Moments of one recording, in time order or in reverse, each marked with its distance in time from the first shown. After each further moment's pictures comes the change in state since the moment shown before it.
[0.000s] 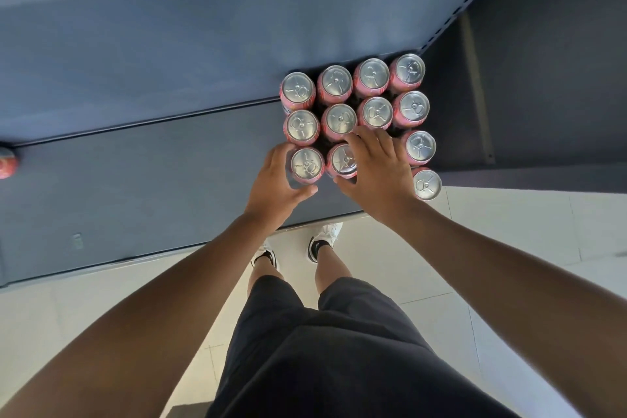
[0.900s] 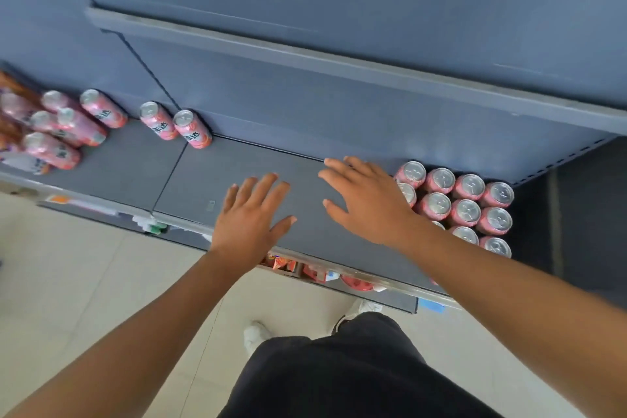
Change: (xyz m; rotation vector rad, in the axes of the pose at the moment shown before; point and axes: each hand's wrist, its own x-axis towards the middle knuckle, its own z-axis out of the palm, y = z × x) left_hand -0.195 -0.033 -0.174 0.716 0.516 0.036; right_hand 0.001 -0.195 -0.116 -0.013 0.041 -0.768
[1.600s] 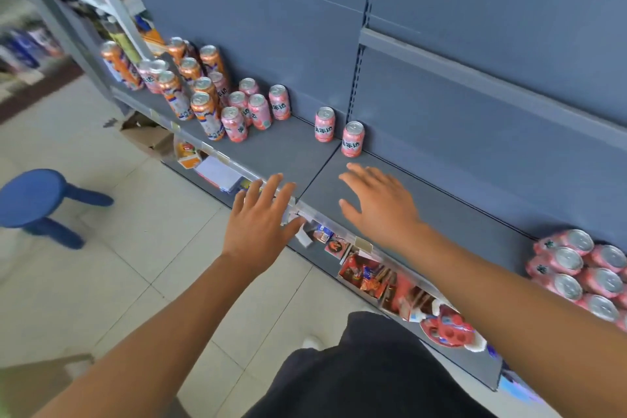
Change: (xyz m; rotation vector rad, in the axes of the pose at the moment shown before) left_hand -0.185 -0.252 -0.086 0.018 0.100 -0.382; right_hand 0.139 -0.302 0.030 0.025 -0.061 -0.114
